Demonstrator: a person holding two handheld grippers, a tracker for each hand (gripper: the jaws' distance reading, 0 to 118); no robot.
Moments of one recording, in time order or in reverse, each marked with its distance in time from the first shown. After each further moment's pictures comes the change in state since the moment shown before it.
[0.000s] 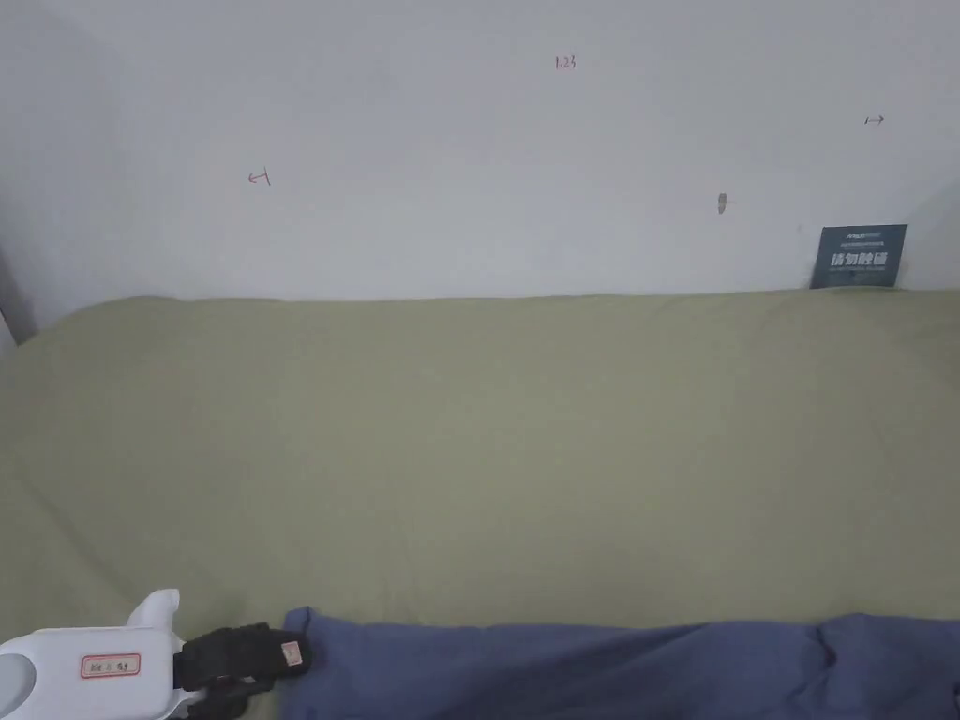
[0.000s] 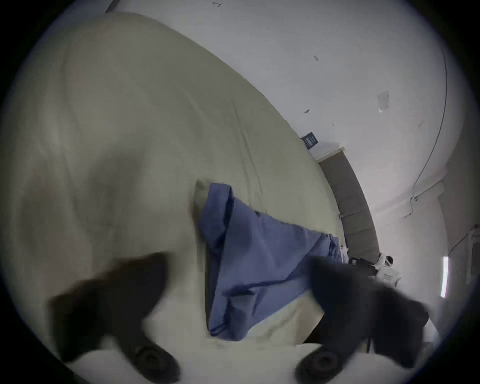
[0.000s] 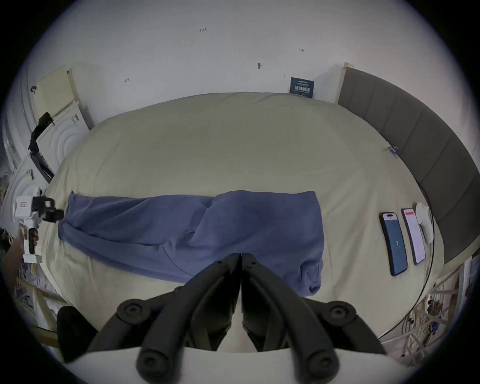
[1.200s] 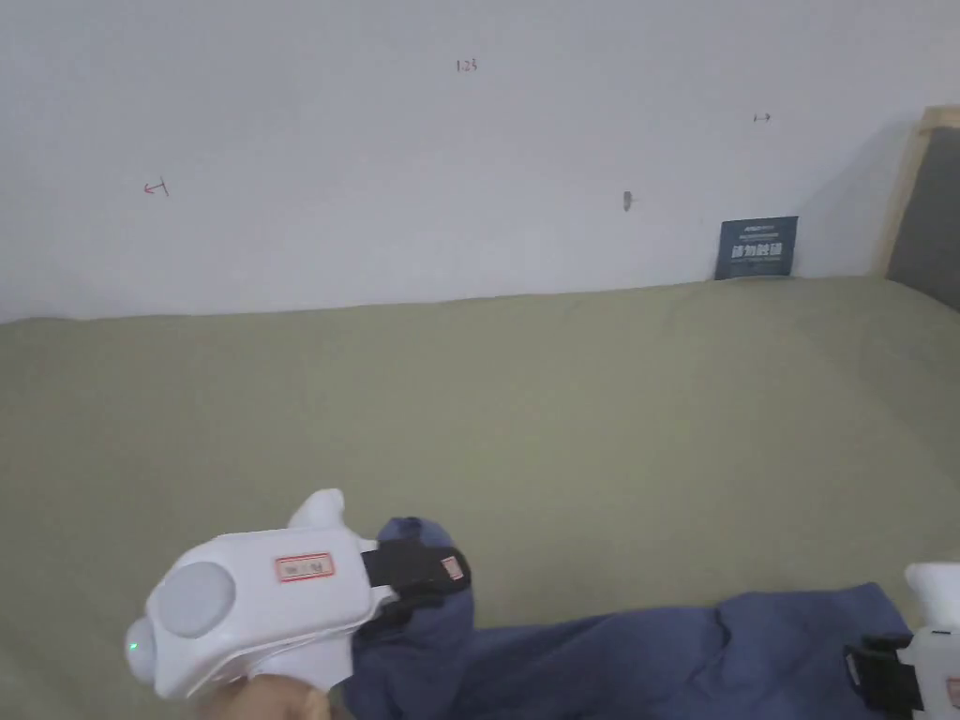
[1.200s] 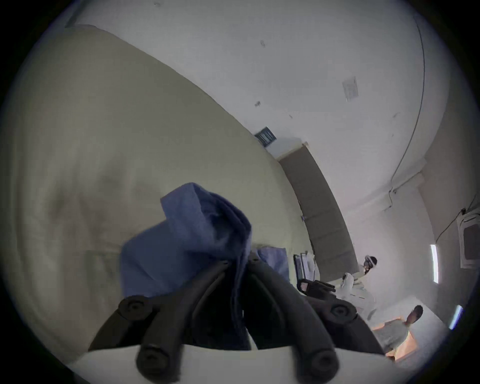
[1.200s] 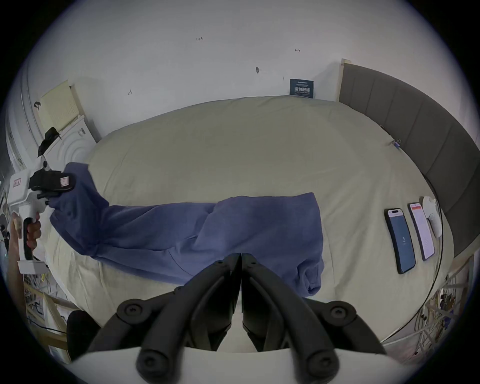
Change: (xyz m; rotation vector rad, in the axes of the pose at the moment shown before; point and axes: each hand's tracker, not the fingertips) left arm 0.244 -0.026 -0.115 0.031 -0.159 -0.065; right arm 0.025 -0.004 0.004 0.032 0.066 -0.057
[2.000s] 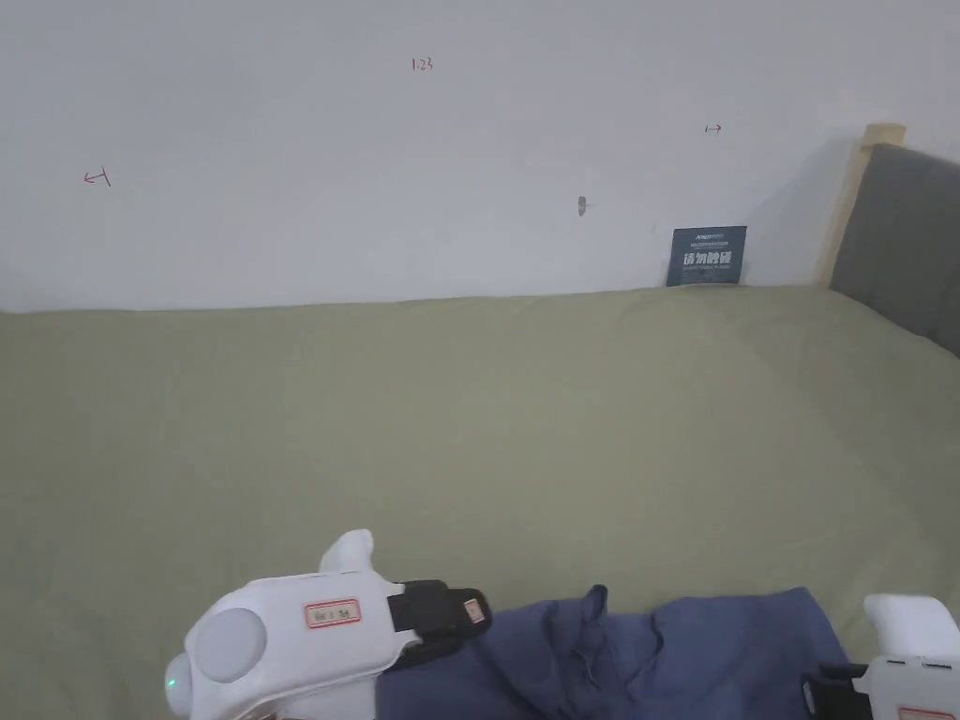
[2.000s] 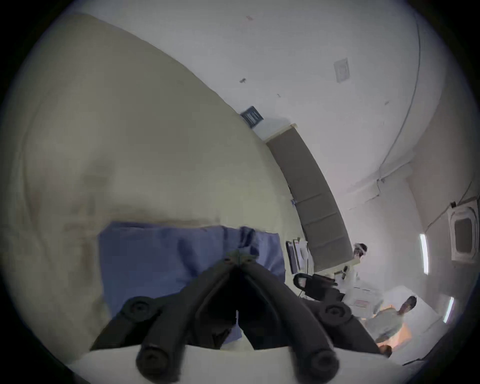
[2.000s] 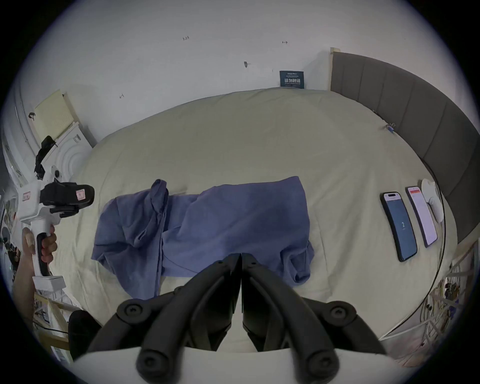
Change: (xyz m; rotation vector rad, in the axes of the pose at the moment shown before) left arm -0.052 -0.020 -0.032 -0.073 -0.088 -0.001; right arm 0.024 -0.011 -0.003 -0.022 0.000 -0.052
